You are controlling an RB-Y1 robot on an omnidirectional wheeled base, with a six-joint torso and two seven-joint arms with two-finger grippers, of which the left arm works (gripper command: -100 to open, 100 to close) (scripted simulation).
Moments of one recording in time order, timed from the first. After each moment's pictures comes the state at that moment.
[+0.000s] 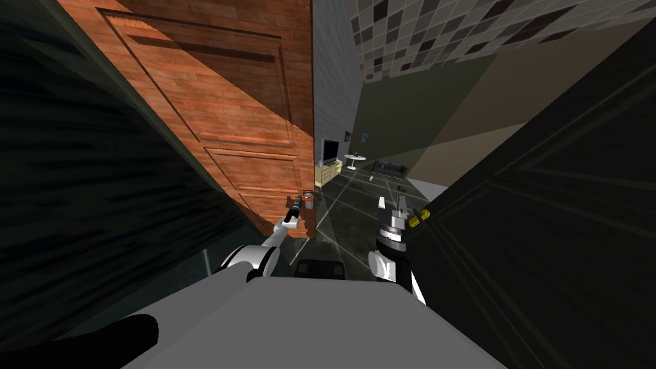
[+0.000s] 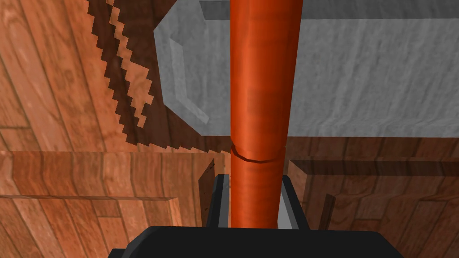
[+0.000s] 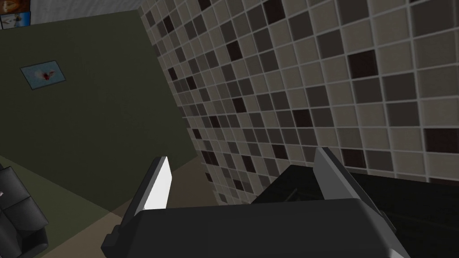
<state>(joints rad) -0.50 0.12 0.14 -0.60 0.06 -0.47 0.03</state>
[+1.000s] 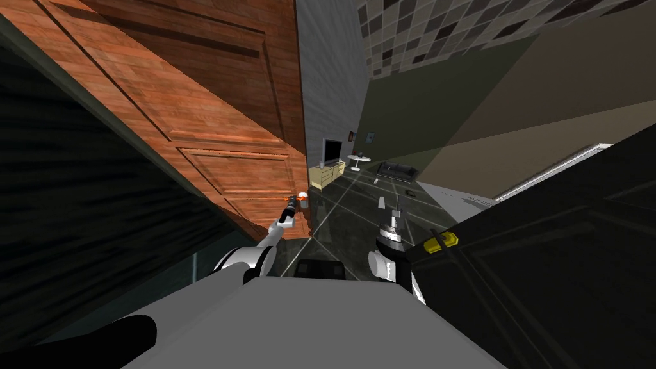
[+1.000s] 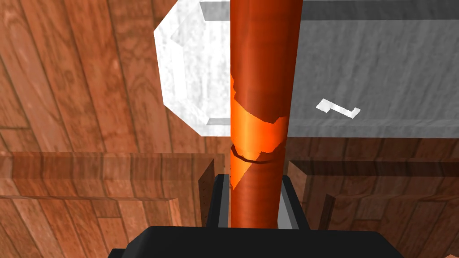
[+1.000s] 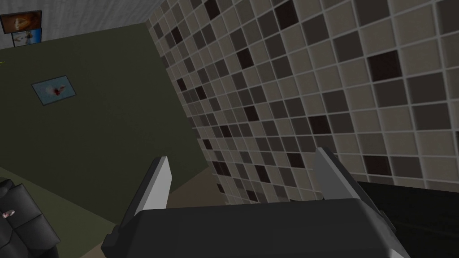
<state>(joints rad) -0.49 0.15 0.22 -0.60 0.09 -0.47 0.00</state>
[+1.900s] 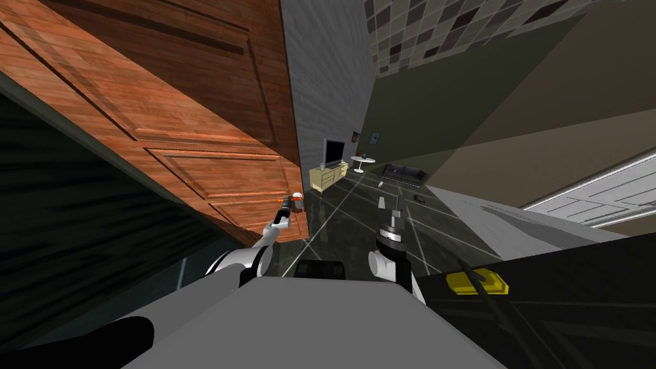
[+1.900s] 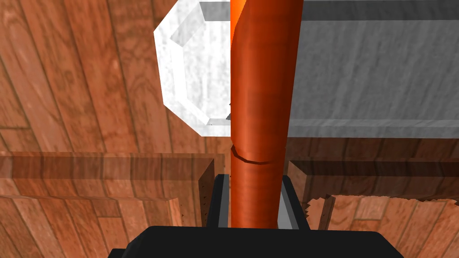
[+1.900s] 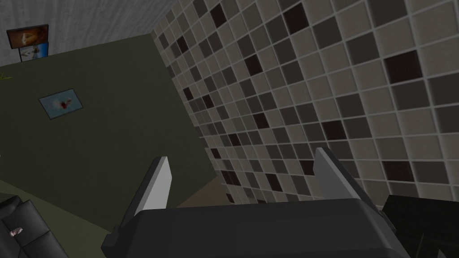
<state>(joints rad) -0.47 0.19 0.28 -0.60 0.11 -0.47 -0.02</state>
